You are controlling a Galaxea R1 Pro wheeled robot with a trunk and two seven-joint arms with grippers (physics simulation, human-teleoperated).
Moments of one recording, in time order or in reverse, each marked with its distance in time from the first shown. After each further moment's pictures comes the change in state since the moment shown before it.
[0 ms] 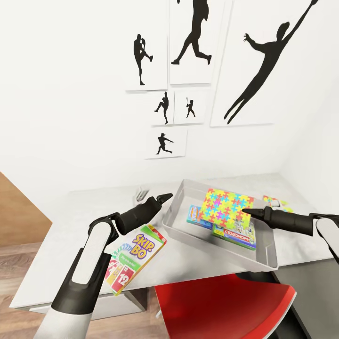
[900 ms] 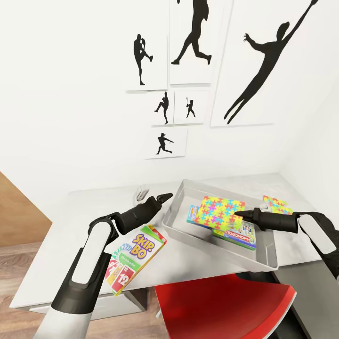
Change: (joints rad) left arm -0.002 0.000 0.000 0.000 0.002 0.004 -0.001; right arm -0.135 0.041 0.136 0.256 0.001 0.001 -0.010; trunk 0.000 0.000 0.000
